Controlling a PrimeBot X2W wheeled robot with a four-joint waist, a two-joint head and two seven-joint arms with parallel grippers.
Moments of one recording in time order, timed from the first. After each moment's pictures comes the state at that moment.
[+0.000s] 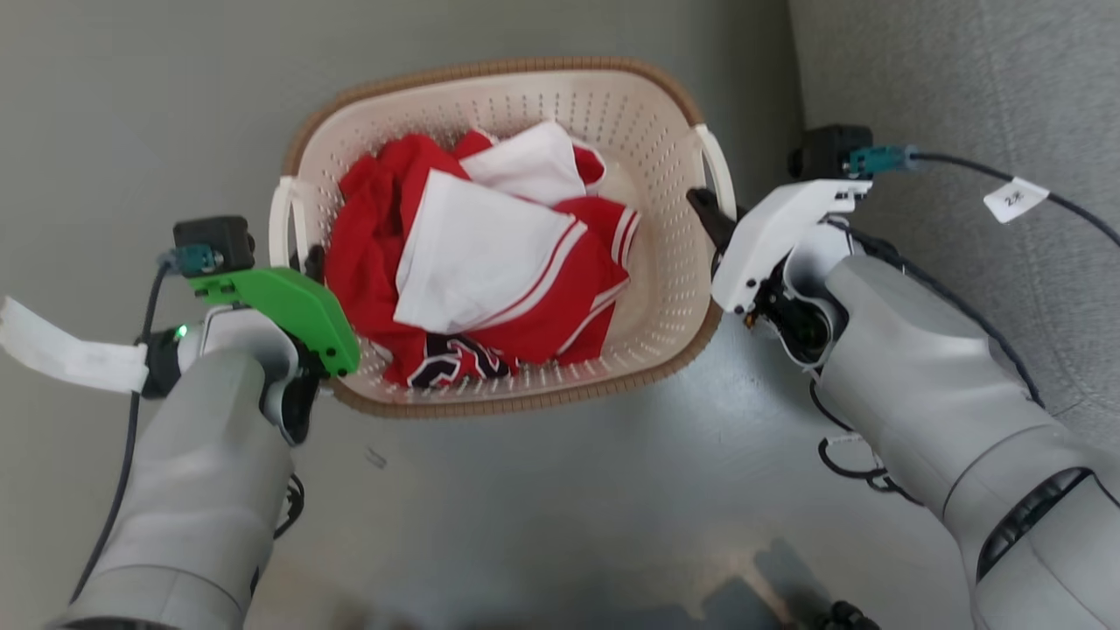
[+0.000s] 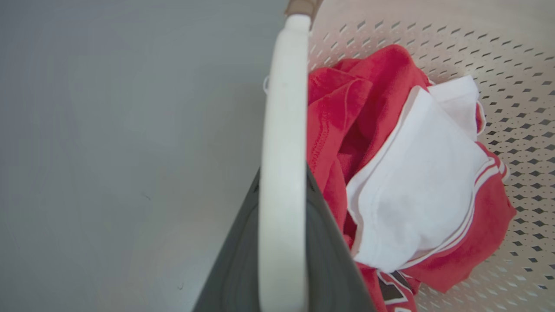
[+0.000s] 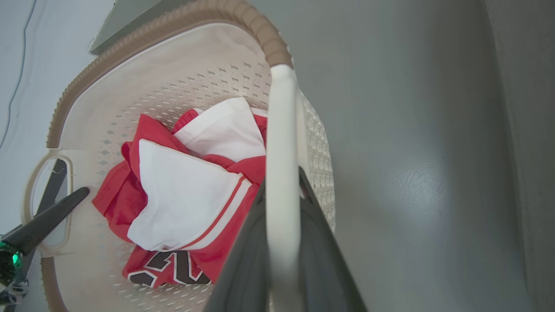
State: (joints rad) left arm -0.81 0.04 -0.42 1.10 -0.64 -0.08 -0.10; right arm -0.93 -0.06 0.95 1.10 1.15 0.12 -0.06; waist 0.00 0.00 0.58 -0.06
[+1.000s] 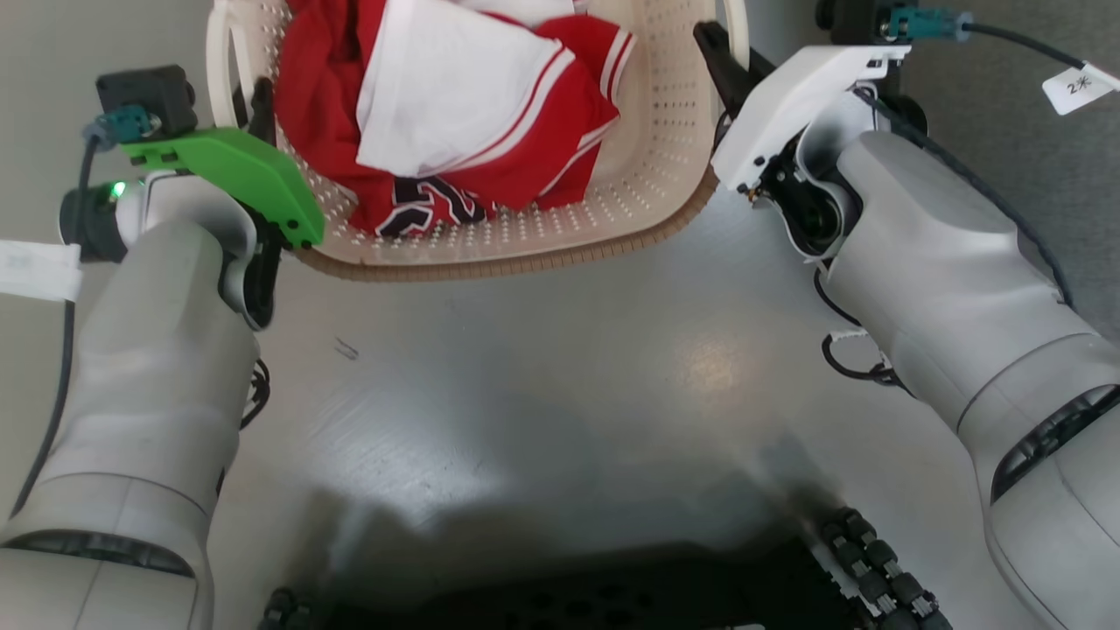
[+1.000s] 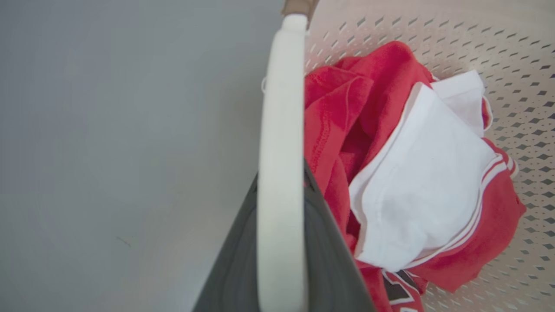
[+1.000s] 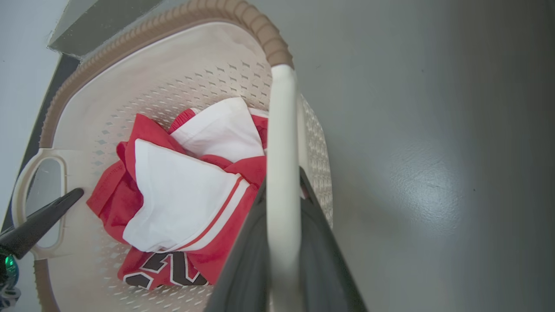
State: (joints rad) left arm -1.01 0.06 -0.43 1.09 -0.59 -0.06 -0.19; right arm -1.12 -0.06 0.96 1.09 1.12 0.12 -0.17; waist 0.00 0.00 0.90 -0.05
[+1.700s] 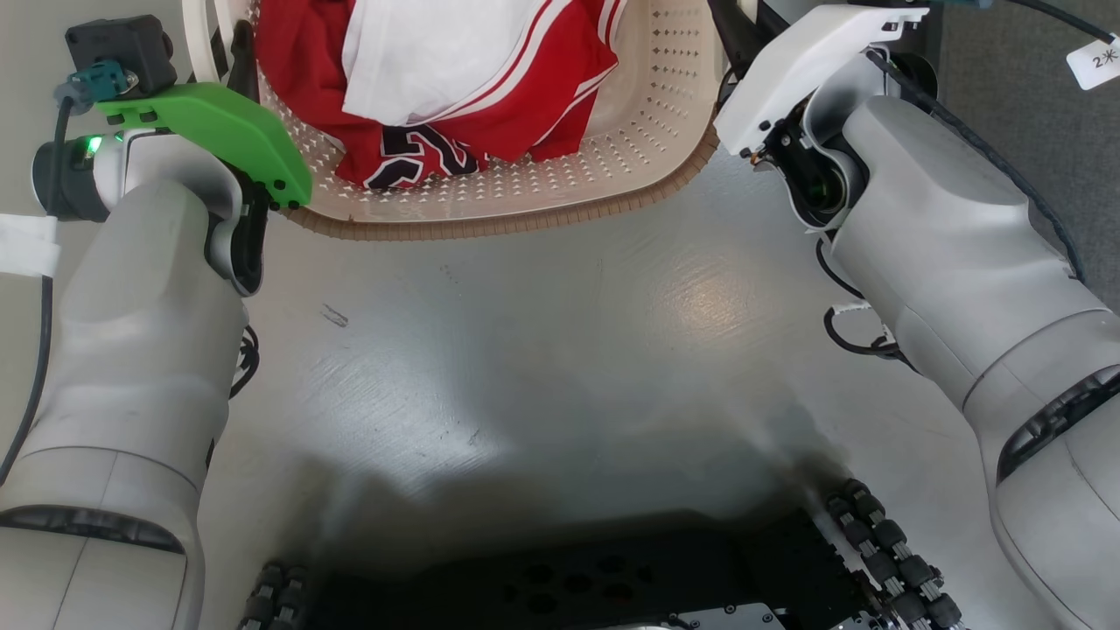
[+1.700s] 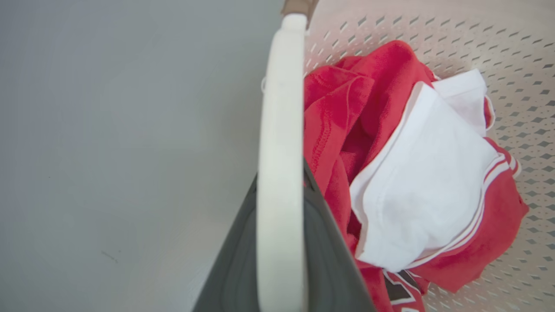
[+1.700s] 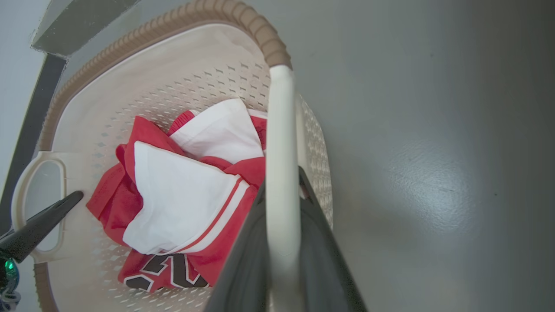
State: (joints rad) left arm -1.07 0.07 -0.43 1.10 -0.58 -0.05 -0.23; right arm -1.17 -0.06 0.95 1.09 1.12 0.12 -0.22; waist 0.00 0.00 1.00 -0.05
